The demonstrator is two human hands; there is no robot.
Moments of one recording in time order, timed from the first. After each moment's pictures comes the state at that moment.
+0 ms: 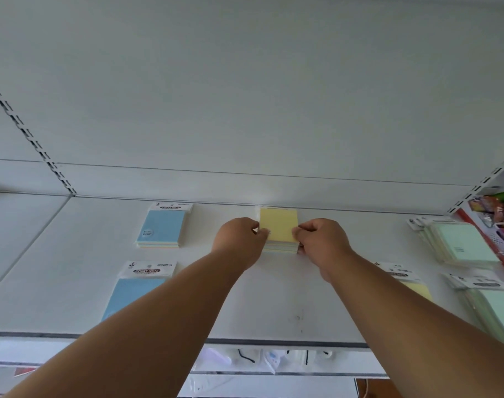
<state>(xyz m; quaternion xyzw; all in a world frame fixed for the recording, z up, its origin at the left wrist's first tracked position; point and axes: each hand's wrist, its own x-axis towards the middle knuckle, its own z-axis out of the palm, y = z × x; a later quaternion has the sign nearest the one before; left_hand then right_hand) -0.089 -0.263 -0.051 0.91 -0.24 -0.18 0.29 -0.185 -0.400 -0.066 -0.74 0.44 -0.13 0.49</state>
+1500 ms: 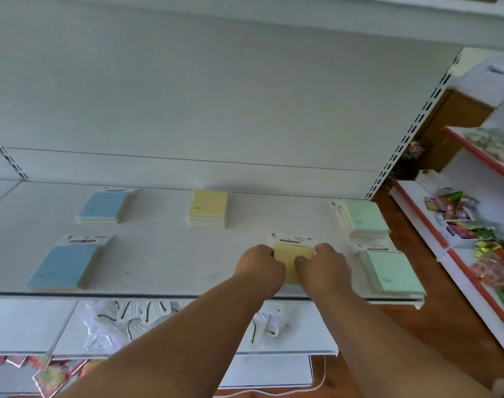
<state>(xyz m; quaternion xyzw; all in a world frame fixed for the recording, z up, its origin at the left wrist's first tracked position) -0.284 -0.331 -0.036 0.85 -0.21 -0.31 0.36 -0.358 -0.423 -0.044 -0.79 0.55 -0.06 0.27</state>
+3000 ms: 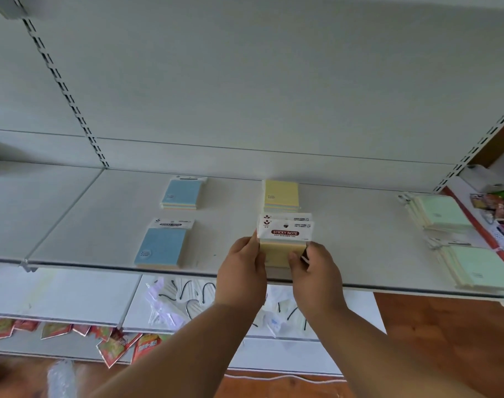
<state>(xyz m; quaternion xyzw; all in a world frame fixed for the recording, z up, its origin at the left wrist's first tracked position) -0.223 -0.172 -0.068 0.88 -0.26 -0.02 0.41 -0.299 -0.276 -0.068 -0.84 0.35 -0.23 0.35</state>
